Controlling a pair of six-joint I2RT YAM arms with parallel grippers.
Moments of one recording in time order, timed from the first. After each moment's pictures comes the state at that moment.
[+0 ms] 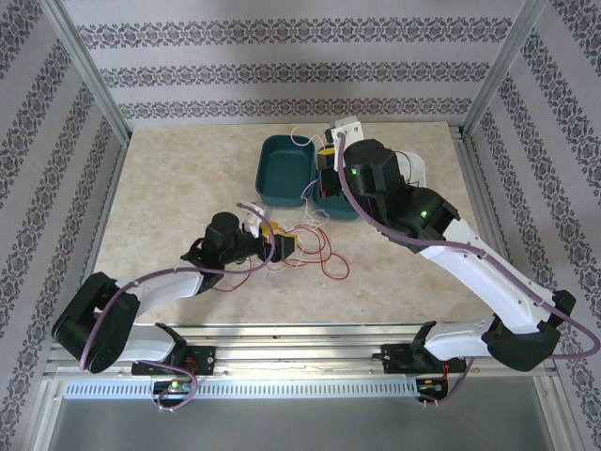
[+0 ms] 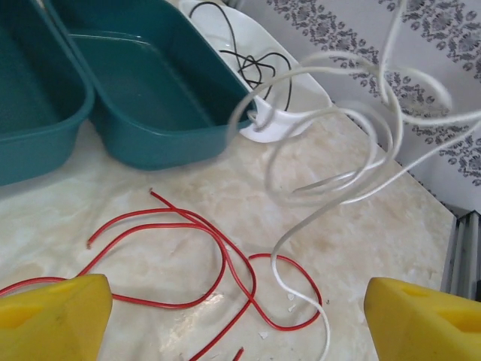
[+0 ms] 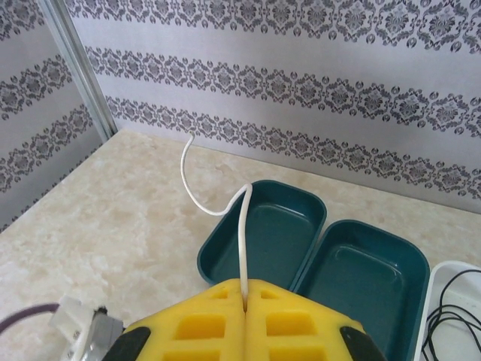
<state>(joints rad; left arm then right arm) -0.54 1.34 0.51 0.49 0.39 -0.33 0.87 1.30 1.59 -0.63 0.41 0.22</state>
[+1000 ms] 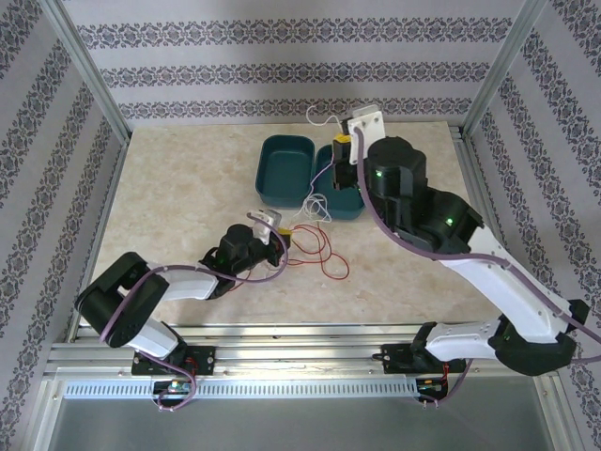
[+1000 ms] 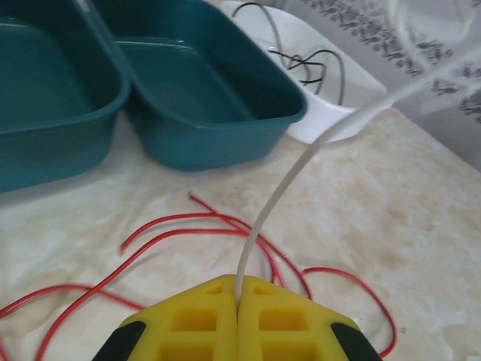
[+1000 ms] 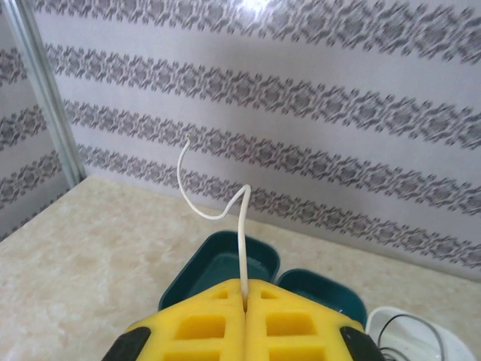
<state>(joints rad) -0.64 1.50 0.46 0.71 0.13 -0.31 0.91 1.24 1.66 -0.62 0.57 0.08</state>
